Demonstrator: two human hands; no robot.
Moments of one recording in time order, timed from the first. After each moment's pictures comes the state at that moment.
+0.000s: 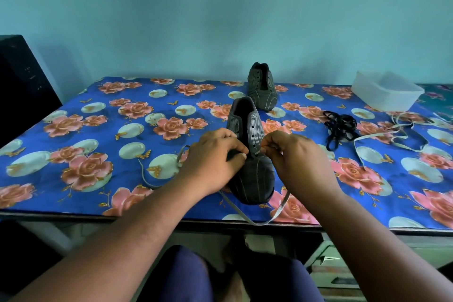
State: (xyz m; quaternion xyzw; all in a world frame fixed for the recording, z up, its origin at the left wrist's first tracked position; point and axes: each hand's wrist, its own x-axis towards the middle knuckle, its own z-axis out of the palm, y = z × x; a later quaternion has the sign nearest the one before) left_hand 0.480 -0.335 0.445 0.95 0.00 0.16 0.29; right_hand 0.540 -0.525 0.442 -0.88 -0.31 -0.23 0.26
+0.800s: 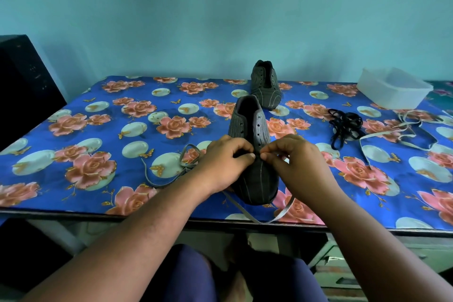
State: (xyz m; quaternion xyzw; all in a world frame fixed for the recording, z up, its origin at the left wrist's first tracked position) left_hand 0.496 -0.344 0.433 0.90 0.05 0.07 0.43; right_hand 0.540 -0.525 0.433 -0.87 -0.27 -0.11 0.39
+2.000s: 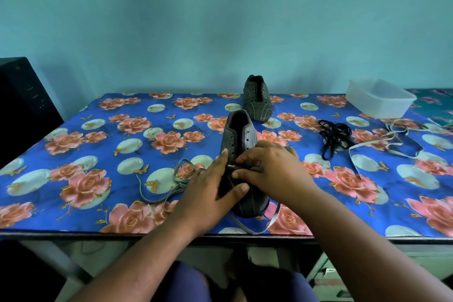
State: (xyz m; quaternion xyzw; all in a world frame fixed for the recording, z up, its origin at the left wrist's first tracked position) left_hand 0.463 -0.335 0.402 0.93 0.00 0.11 0.35; right_hand 0.547 -0.505 0.452 -0.91 -0.33 -0.09 0.24
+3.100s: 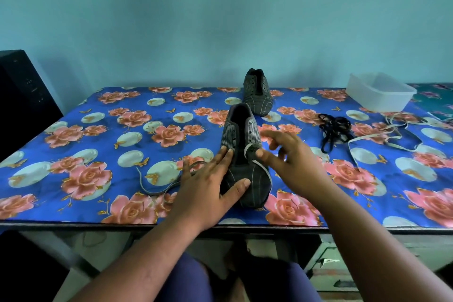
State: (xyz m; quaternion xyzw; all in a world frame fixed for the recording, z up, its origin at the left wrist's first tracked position) left_hand 0.457 -0.341 0.400 0.97 0.02 0.12 0.19; right_hand 0.561 -0.539 0.433 -0.86 -0.28 -0.08 0.41
